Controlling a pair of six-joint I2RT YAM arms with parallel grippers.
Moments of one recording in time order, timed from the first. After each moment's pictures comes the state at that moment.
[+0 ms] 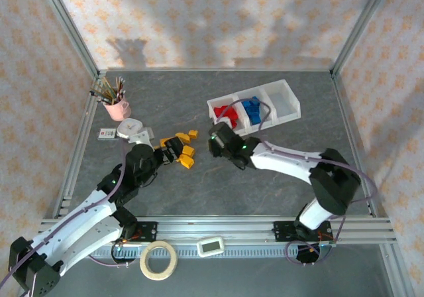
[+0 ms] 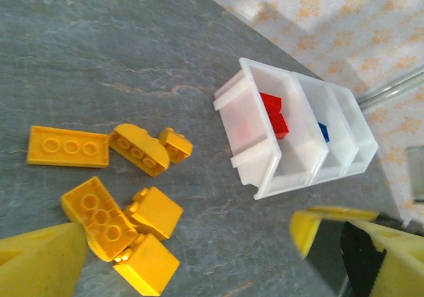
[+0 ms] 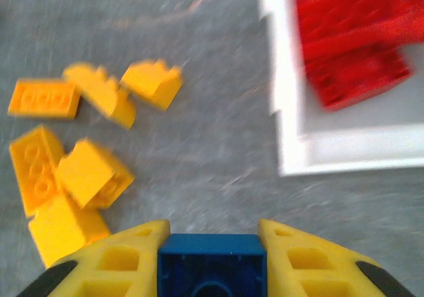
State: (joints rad) left arm -0.58 0.73 0.49 -0.21 -0.23 -0.85; right arm 0.85 1.56 1.02 -0.28 0.26 0.54
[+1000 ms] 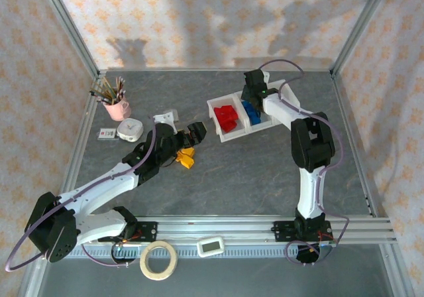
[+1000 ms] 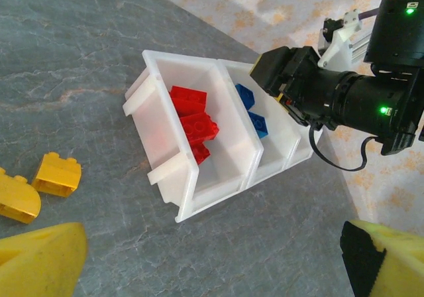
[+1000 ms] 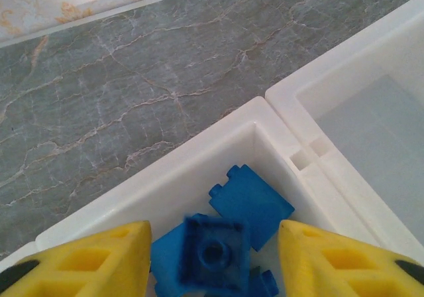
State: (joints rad) left arm -0.60 1.12 0.67 0.07 -0.10 -0.82; right arm 0.35 2.05 1.57 -0.33 0.29 0.50
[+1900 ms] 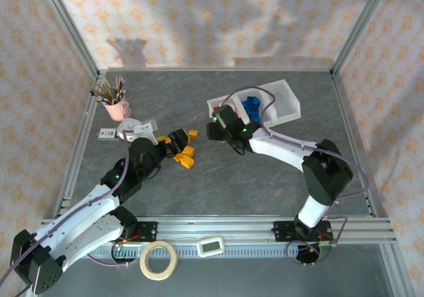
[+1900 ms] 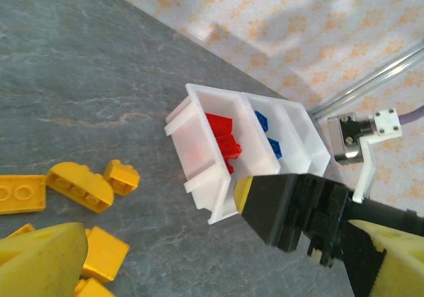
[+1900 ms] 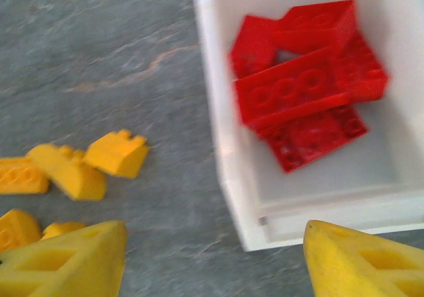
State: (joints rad) left arm -0.57 0.77 0.52 -0.08 -0.19 -0.81; right arm 0.78 1.69 1.18 -0.33 0.22 0.55
